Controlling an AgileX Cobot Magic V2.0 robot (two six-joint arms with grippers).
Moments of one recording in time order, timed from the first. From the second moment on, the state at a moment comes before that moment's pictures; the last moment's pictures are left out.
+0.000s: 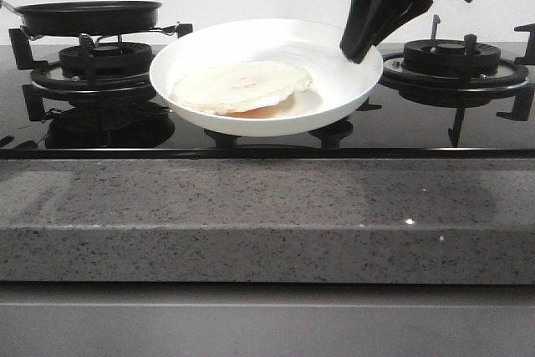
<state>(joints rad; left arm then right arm) 0.40 1.91 -1.50 -1.36 1.08 0.53 0.31 1.69 -1.46 0.33 0.90 -0.14</state>
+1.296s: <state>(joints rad) -0.14 0.77 -0.97 -0.03 0.96 -0.01 0.31 1.69 -1.46 0.33 0.90 -0.14</state>
